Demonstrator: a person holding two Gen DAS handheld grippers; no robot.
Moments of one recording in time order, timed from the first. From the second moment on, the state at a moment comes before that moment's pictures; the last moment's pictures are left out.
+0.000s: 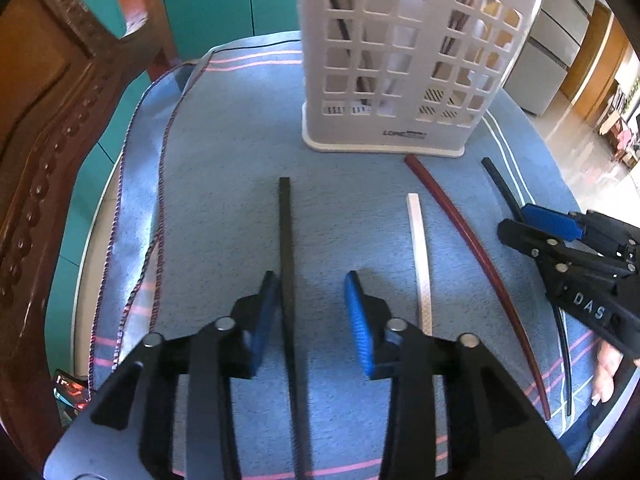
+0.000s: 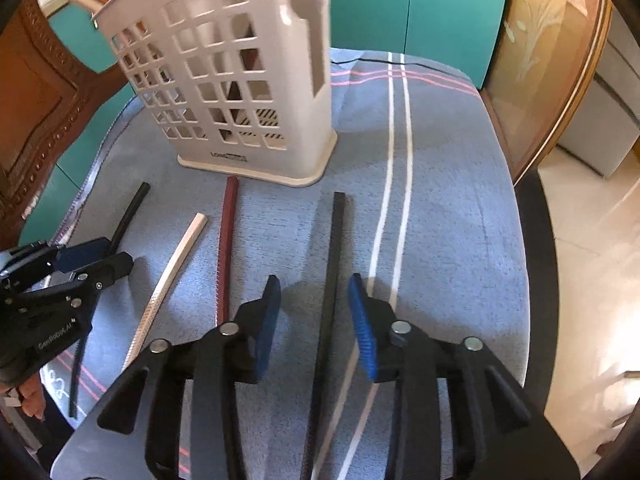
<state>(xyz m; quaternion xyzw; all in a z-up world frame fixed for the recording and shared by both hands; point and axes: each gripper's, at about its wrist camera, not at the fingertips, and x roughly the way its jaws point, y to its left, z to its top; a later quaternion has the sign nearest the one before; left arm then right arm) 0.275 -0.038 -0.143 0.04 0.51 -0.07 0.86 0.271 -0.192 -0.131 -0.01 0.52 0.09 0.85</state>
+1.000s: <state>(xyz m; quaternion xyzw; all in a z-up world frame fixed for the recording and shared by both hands) 0.290 -0.026 -0.146 0.03 0.51 -0.05 0.86 0.268 -0.182 -0.134 -0.03 0.51 0.08 0.86</state>
